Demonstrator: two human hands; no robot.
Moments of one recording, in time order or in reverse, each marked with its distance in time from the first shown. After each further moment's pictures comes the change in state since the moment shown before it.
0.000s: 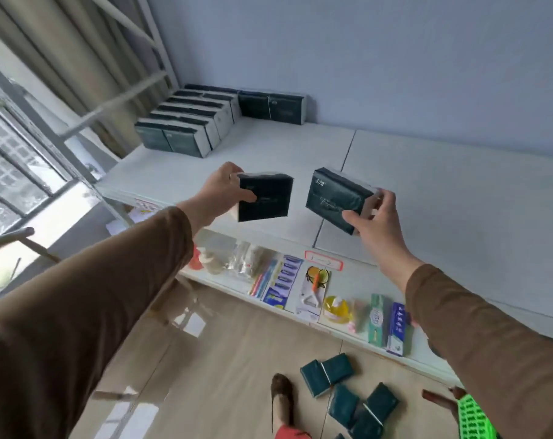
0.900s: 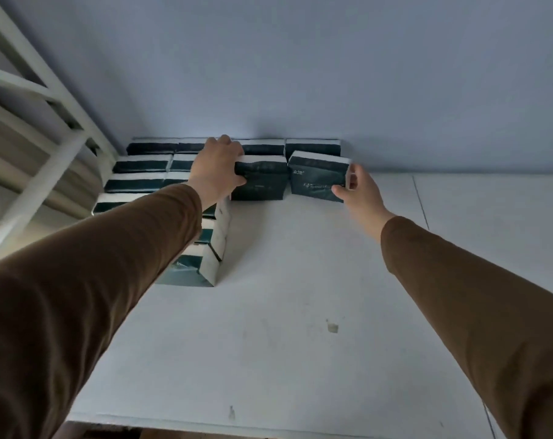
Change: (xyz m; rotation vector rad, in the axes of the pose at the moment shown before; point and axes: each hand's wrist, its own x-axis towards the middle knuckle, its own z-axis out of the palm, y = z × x) left_hand 0.472 -0.020 -0.081 0.759 -0.079 0.557; right_hand 0.378 -0.027 0.229 -0.221 0.144 0.098
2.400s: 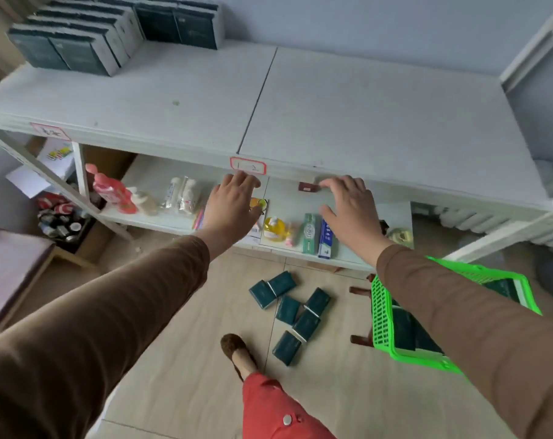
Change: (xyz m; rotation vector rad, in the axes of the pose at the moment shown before) left_hand -0.504 0.506 0.117 -0.160 0.081 -0.064; right_hand -0.472 0.250 -0.383 -0.768 -0.075 -0.538
